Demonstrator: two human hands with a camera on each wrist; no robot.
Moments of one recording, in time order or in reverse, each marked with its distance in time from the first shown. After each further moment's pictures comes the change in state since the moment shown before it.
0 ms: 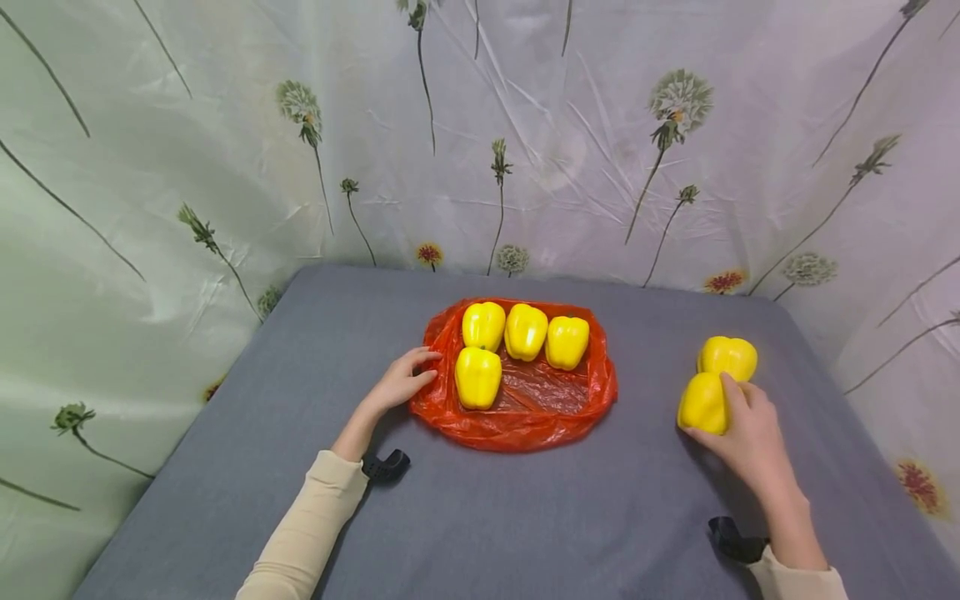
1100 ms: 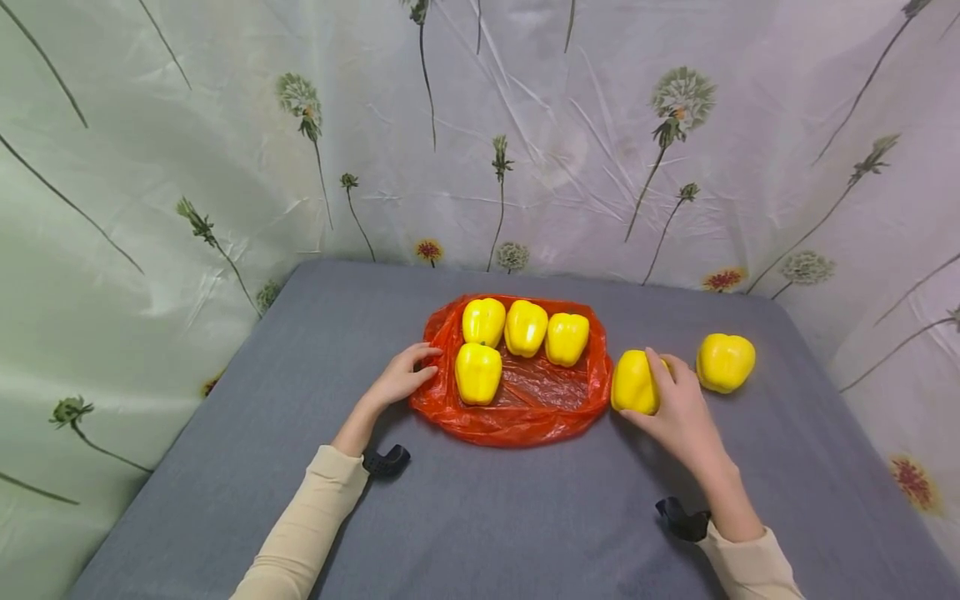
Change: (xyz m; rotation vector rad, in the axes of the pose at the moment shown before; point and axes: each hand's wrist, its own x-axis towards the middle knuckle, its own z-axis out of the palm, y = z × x) left_hand 0.000 0.002 0.000 0.017 -0.001 0.008; right_hand 0.021 -0.070 0.021 0.071 0.026 -0.219
